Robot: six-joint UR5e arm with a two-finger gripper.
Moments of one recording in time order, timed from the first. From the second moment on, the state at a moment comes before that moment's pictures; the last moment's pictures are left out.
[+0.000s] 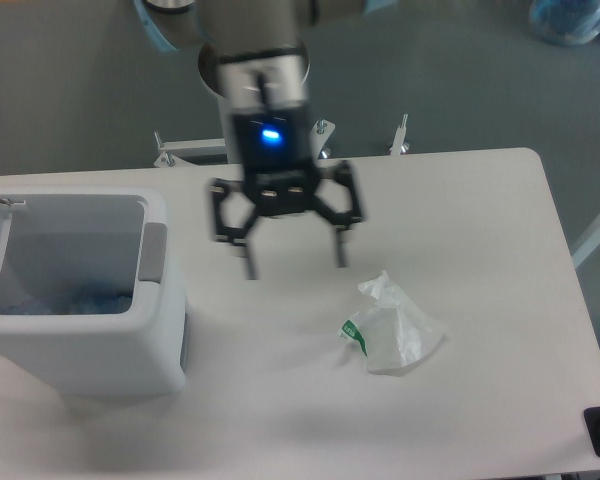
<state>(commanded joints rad) 2.54 -1.68 -1.73 -0.63 1.46 0.40</state>
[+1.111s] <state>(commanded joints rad) 2.52 -1.89 -1.83 -0.63 1.53 0.75</state>
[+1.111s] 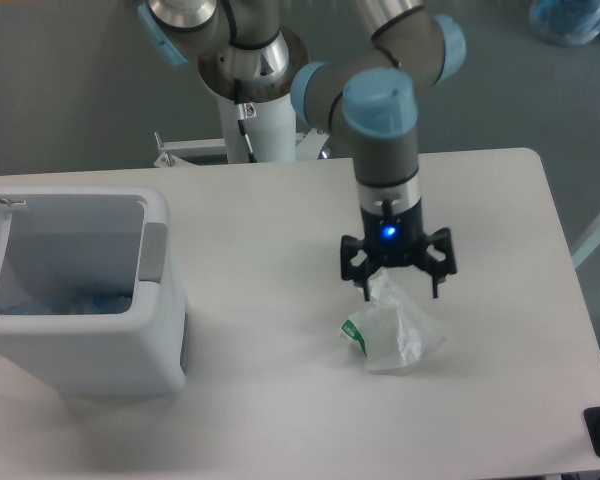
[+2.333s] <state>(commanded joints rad) 2.47 -1.95 -1.85 -0.63 1.56 0.94</state>
